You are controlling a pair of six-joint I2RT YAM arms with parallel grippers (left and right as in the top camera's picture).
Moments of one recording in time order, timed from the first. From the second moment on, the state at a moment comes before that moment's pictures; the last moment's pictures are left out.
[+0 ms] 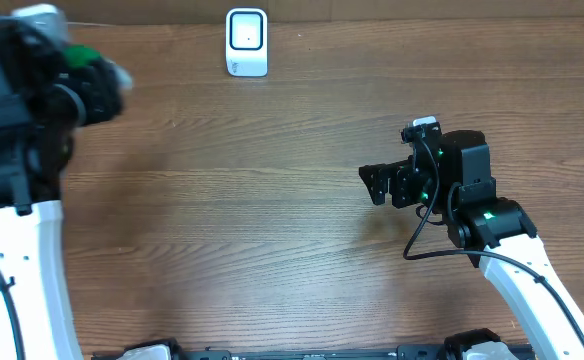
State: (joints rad) left arm 0.11 1.41 1.80 -1.09 0.06 -0.12; right arm 0.22 1.19 0.82 -0.41 -0.26 0.10
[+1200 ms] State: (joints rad) left arm -0.49 2.16 1.81 -1.08 0.03 -0.40; right arm 0.22 1.19 0.82 -0.39 -0.26 0.10
